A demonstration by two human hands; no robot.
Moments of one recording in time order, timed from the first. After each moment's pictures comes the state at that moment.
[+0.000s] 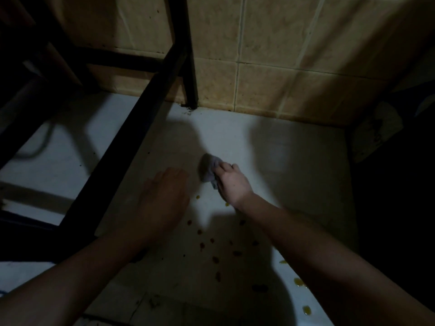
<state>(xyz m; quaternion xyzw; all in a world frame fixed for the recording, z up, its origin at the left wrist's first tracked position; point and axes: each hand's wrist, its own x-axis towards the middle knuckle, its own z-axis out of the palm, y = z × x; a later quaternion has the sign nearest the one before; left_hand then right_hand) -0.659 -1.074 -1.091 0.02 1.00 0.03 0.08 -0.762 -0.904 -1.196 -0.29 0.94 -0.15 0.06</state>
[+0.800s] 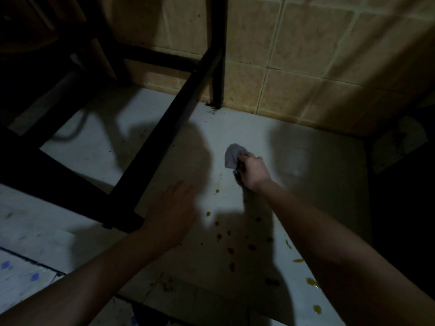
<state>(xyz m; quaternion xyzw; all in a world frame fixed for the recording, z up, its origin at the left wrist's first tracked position) -0.603 -1.103 -1.118 0.05 0.99 0.03 0.09 -0.785 -0.915 -1.184 -0.21 0.96 -0.17 0.11</state>
